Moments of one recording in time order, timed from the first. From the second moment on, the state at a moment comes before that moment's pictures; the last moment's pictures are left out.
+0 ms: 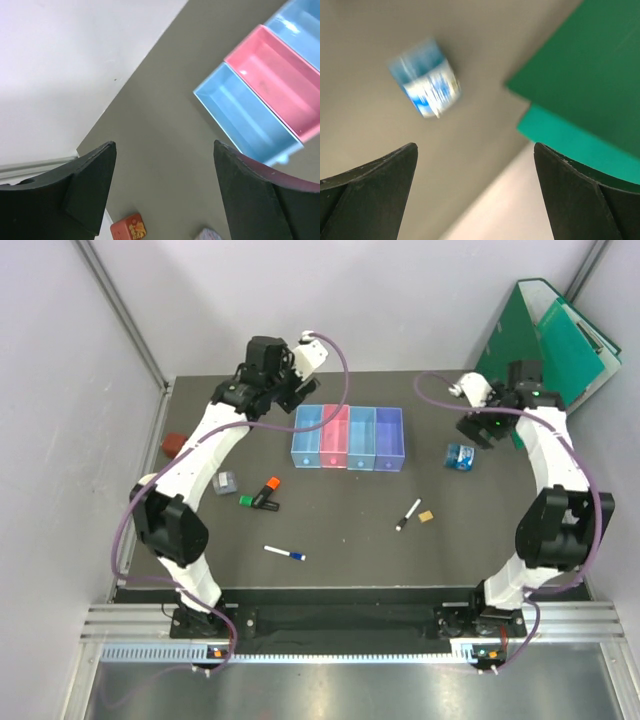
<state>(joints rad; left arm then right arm) -0.42 1.78 1.80 -0.51 -0.09 0.60 -0.05 1.62 1.51 -0.80 -0.15 -0.91</state>
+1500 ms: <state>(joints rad) -0.42 1.66 1.73 -0.79 -0.07 0.65 -0.07 1.99 1.49 -0.81 -0.20 -1.27</state>
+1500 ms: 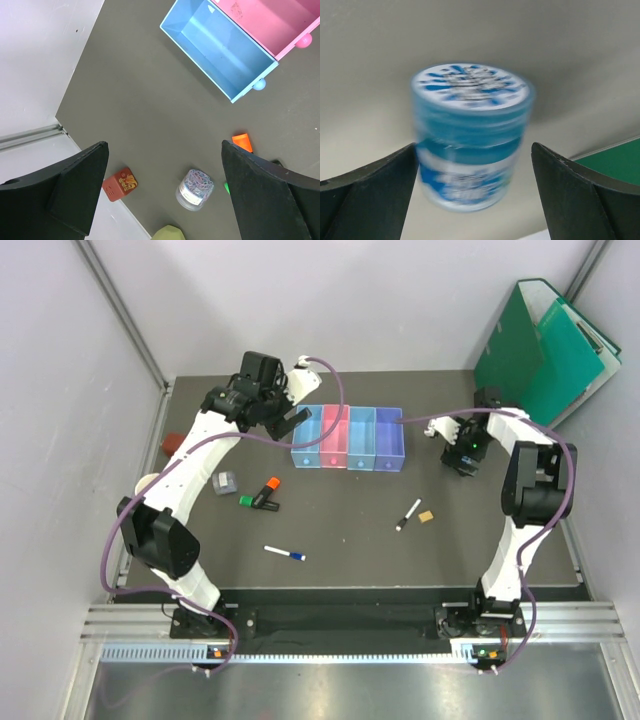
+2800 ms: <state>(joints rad) -0.43 1.85 1.99 -0.72 0.76 0.21 0.33 0.95 0.92 -0.24 0.09 -1.04</state>
